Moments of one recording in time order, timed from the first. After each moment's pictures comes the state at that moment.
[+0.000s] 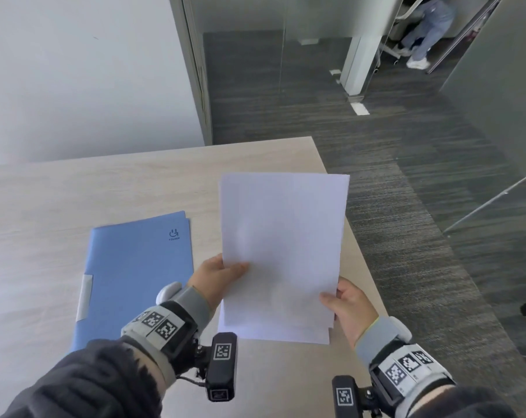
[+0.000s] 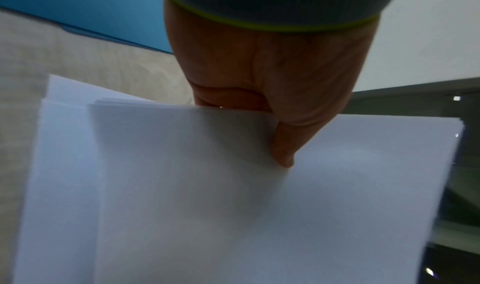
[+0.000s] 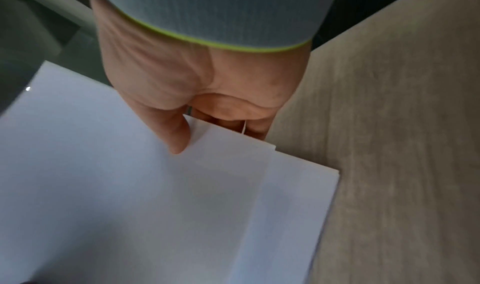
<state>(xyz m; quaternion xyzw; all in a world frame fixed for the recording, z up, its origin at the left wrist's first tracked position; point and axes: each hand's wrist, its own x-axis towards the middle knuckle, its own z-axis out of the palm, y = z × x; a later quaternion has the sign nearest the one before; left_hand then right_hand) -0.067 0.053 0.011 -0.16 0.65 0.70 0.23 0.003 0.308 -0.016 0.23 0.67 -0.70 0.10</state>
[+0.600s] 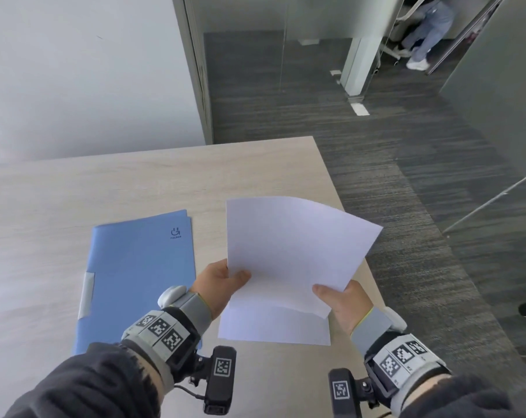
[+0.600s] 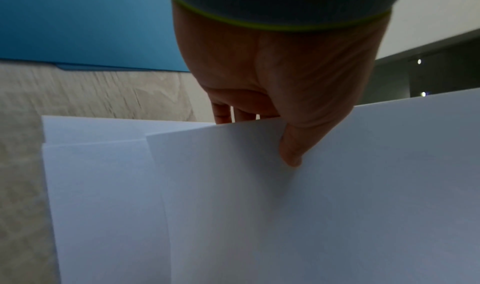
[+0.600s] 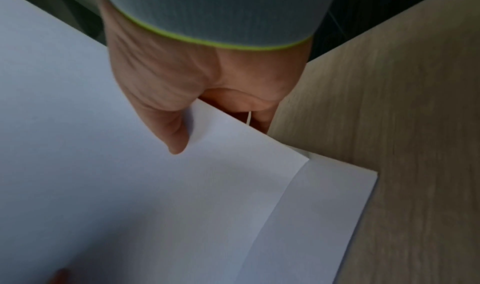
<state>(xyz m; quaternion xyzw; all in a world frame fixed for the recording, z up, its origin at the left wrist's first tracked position) -0.053 0.050 0.020 -0.07 0.78 0.58 0.21 -0.006 0.301 0.000 0.23 0.73 -0.64 0.10</state>
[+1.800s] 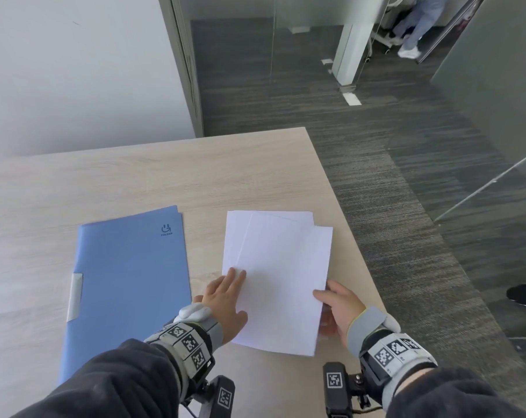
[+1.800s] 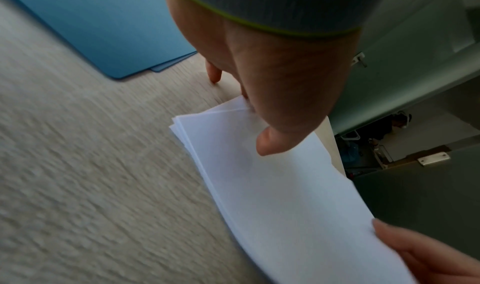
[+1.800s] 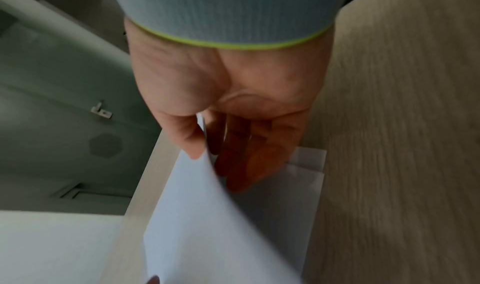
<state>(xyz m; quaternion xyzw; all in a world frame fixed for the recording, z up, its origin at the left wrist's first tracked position) -0.028 0.054 -0.040 0.09 0.94 0.14 0.30 0.007 0.307 -0.032 0.35 0.64 -0.66 0.19</state>
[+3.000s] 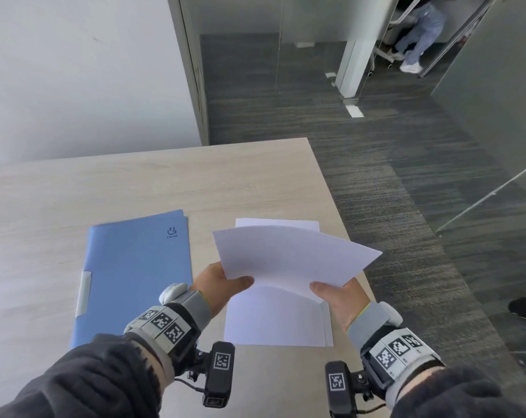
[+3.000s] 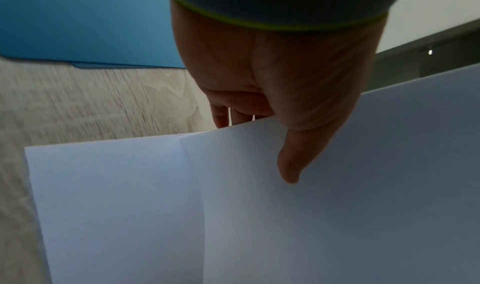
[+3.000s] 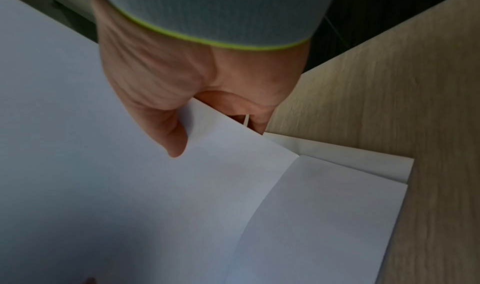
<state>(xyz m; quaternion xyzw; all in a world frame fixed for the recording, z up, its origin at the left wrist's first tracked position) -0.046 0.056 0.032 -0.07 0.83 0.48 0.26 -0.001 0.302 0.015 0.21 0.70 -0.68 0.07</state>
